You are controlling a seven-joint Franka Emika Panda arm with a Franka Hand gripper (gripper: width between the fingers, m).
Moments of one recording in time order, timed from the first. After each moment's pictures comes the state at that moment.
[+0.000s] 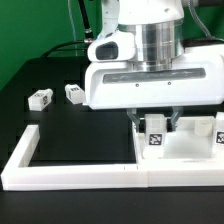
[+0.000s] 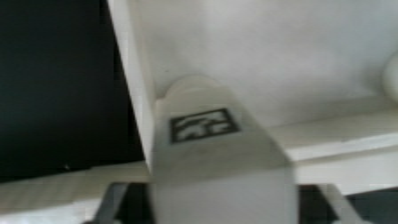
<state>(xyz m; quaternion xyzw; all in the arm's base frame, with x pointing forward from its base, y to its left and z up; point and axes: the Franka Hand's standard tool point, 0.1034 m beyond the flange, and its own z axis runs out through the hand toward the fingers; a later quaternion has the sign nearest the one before) 0.670 -0.010 0.074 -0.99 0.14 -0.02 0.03</state>
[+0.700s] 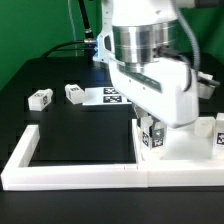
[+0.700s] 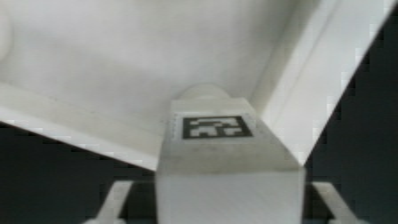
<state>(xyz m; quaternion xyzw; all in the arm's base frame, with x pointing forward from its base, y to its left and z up) 0.670 -0.014 0.072 -0.81 0.58 -0.01 0.04</state>
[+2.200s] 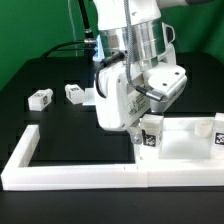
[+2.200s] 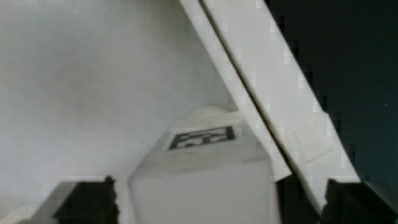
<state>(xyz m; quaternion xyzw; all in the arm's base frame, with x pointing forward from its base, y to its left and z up) 0.666 -0.011 0.073 -0.47 0.88 0.05 0.08</state>
